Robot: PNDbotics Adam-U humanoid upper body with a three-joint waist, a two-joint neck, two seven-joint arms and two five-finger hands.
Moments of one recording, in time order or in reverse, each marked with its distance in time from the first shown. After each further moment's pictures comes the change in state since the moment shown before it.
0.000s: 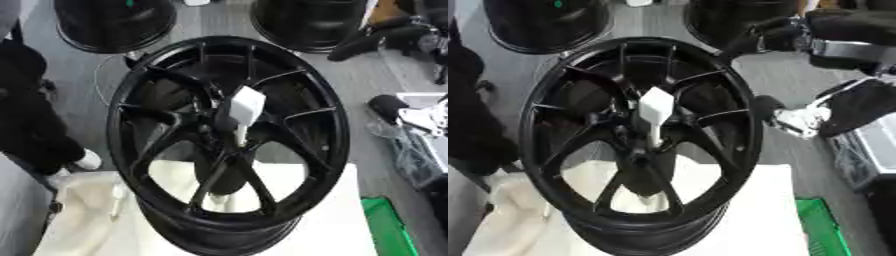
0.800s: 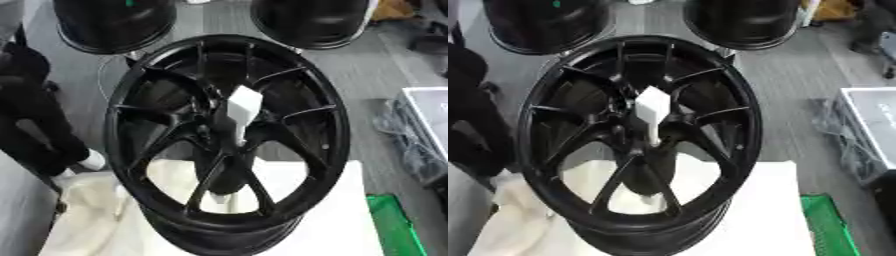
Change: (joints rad) left arm -0.034 0.000 -0.031 -0.014 0.004 0.000 -0.018; right arm 0.115 -0.208 -0.154 0.000 -0.161 -0.085 -0.363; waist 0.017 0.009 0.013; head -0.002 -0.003
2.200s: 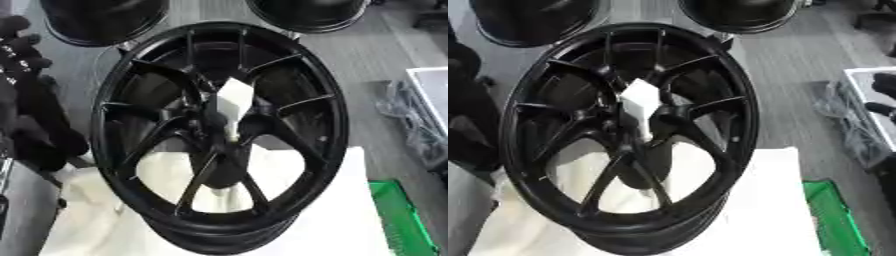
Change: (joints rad) left arm -0.099 -0.069 -0.048 -0.012 0.011 0.014 -0.045; right arm 0.601 0.587 -0.317 0.013 -0.101 0.178 -0.328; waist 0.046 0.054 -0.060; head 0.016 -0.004
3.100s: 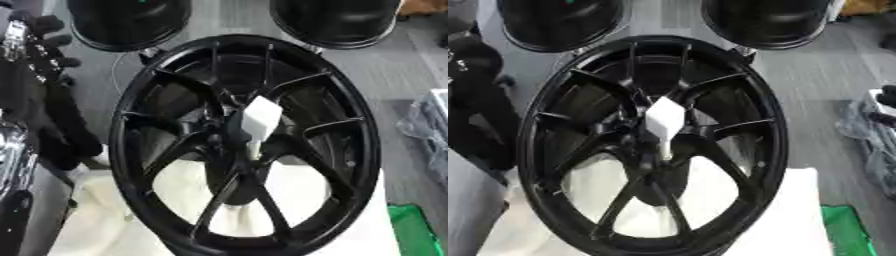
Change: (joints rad) left arm -0.120 -0.035 -0.020 0.031 -0.016 0.045 -0.021; right arm -0.055 0.140 -0.042 0.000 -0.074 0.050 -0.088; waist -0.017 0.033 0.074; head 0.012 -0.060
